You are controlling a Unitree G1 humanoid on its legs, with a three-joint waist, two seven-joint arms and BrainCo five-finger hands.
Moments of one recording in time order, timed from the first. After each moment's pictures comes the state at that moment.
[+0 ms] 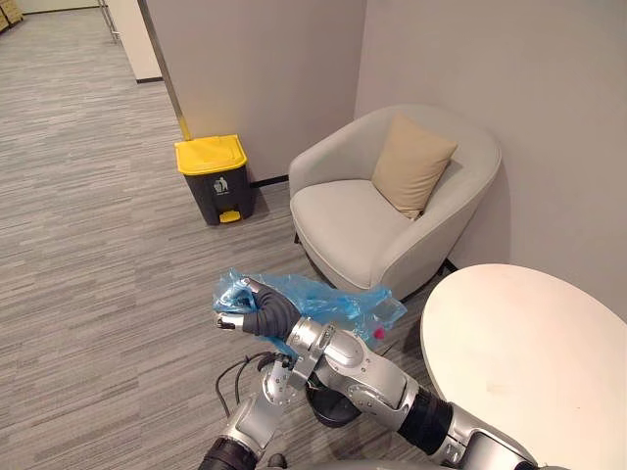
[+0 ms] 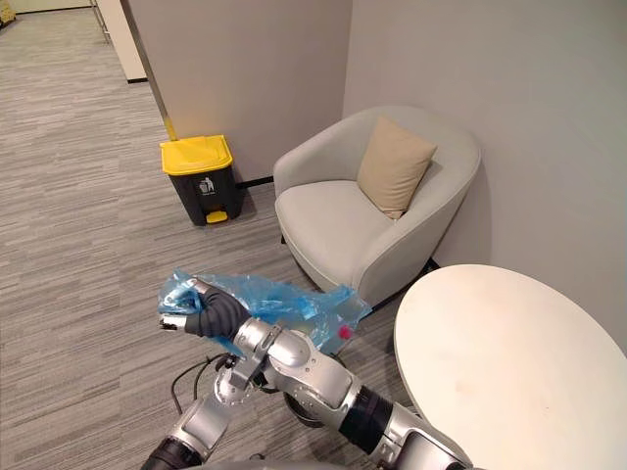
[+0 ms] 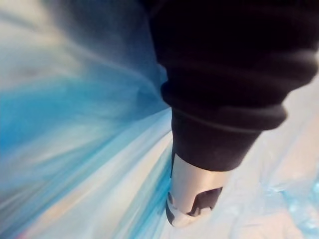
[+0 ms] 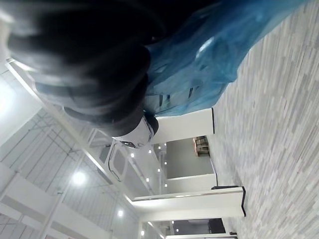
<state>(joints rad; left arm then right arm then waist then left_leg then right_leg) -0.01 0.09 -0.39 0.29 0.48 -0.11 0.27 -0.38 -0.06 0.91 0.04 0.56 -0.10 0.11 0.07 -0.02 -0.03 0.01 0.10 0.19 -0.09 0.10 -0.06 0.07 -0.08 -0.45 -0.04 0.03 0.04</state>
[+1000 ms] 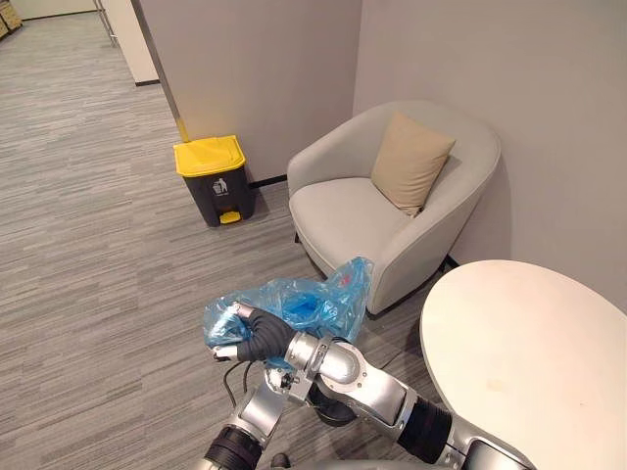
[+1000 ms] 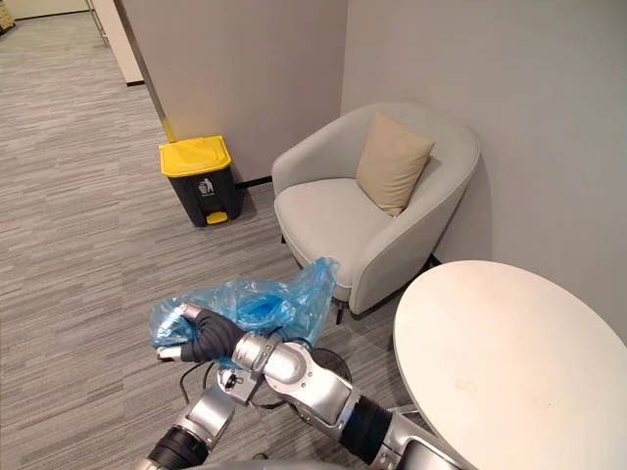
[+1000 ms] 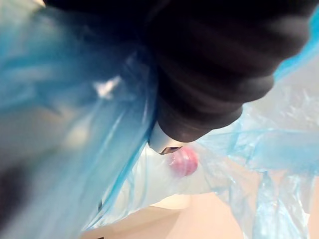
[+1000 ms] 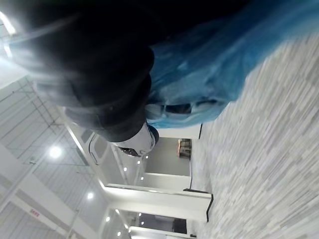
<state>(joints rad) -0.04 0.06 -0.38 0.32 0.30 -0.12 0.26 -0.30 -0.06 0.87 0.06 0.18 -0.11 0.14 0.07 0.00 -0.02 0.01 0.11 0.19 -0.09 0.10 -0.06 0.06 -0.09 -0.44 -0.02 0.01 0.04</state>
